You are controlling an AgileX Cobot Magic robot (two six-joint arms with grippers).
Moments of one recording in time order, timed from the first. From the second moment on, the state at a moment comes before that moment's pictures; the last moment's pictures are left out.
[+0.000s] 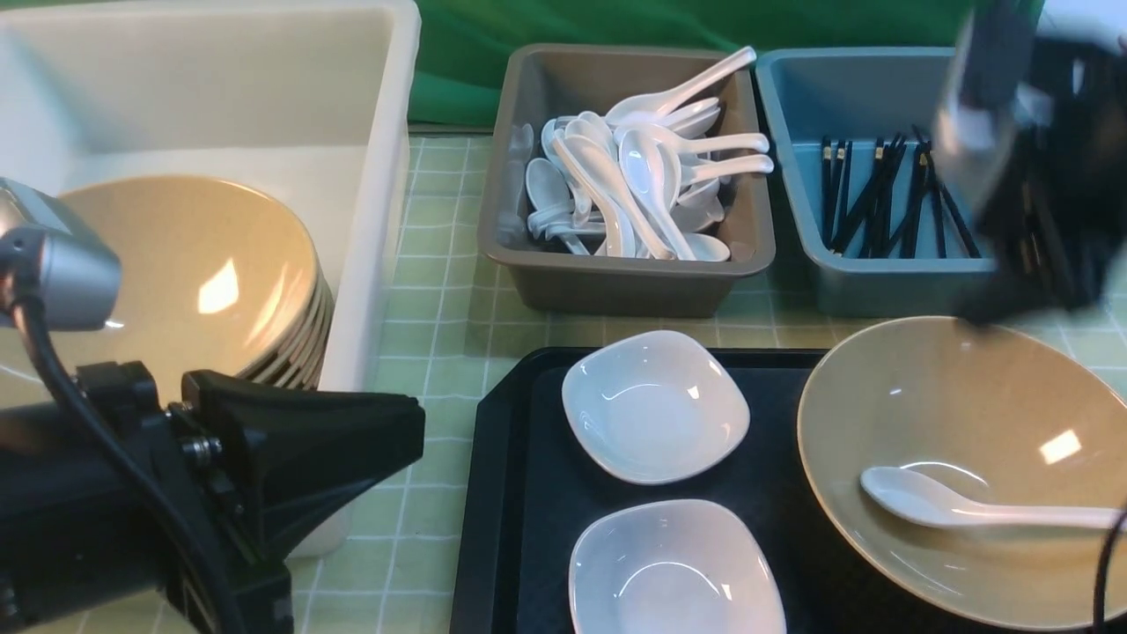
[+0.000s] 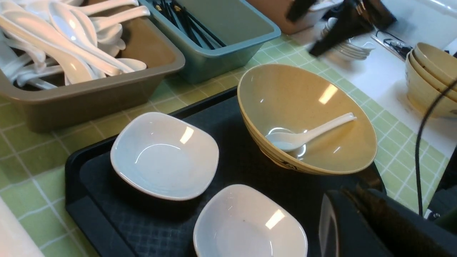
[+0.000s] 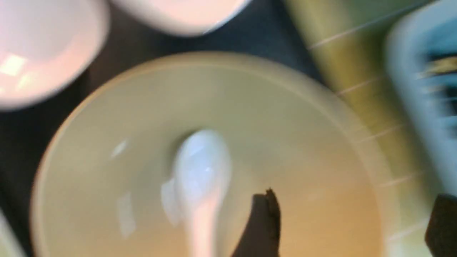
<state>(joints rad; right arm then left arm) 0.11 1.52 -1.29 0.18 1.06 -1.06 -0.37 0.70 -0.63 -0.94 0.69 0.78</state>
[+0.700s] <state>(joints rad) 0.12 1.57 -0.86 -0.01 0.73 -1.05 -0.37 0.70 -0.63 -0.94 0.74 0.82</state>
